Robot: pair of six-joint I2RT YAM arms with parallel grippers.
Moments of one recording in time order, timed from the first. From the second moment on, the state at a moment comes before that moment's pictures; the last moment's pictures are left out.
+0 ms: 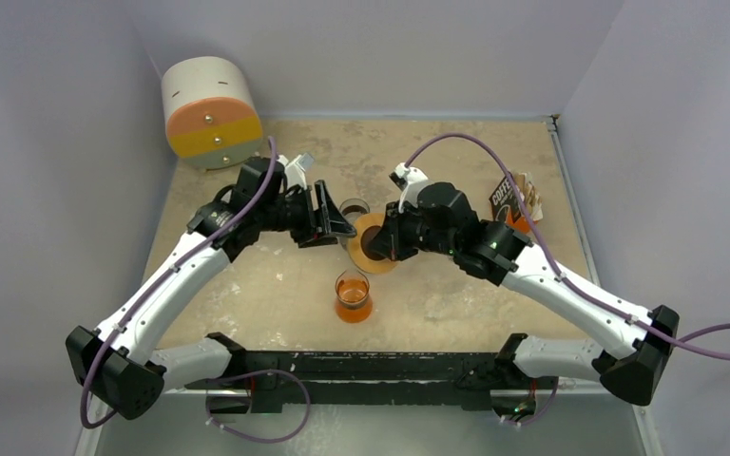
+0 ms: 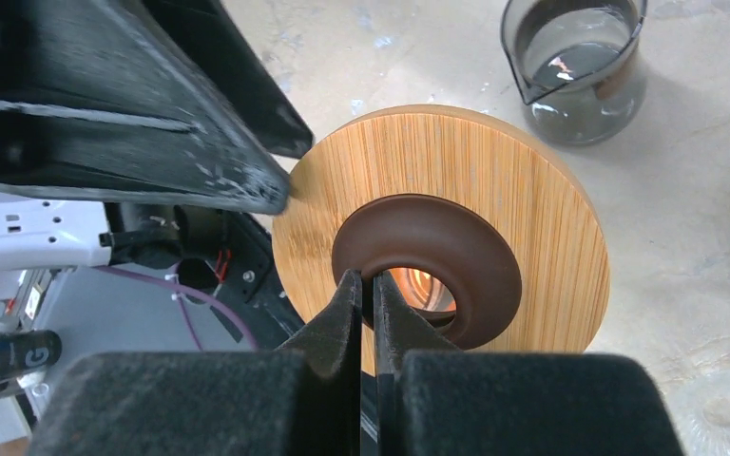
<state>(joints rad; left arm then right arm) -0.52 1.15 1.16 -0.66 0.47 -0.82 0.87 1.16 1.13 -0.51 -0.11 0.55</state>
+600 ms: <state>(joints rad) -0.52 1.09 1.06 -0.51 0.64 -0.92 0.94 1.16 1.17 -0.50 -0.09 0.54</state>
